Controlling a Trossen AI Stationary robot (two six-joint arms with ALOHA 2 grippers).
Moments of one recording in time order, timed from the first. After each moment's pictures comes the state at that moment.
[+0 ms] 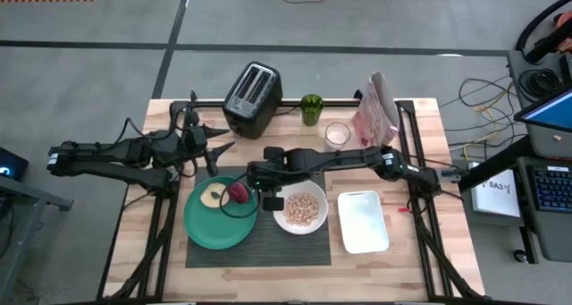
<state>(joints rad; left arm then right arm) -0.02 0.66 0.69 -0.26 -0.48 0.10 0.08 2.32 2.36 -1.12 0.19 -0.01</state>
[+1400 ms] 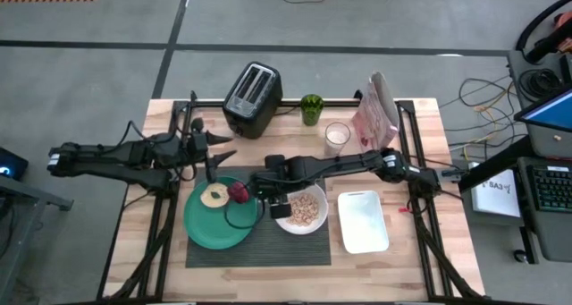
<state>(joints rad) -0.02 0.63 0.62 -0.22 -0.37 0.04 0.11 2.29 2.27 -1.12 0.17 -0.09</state>
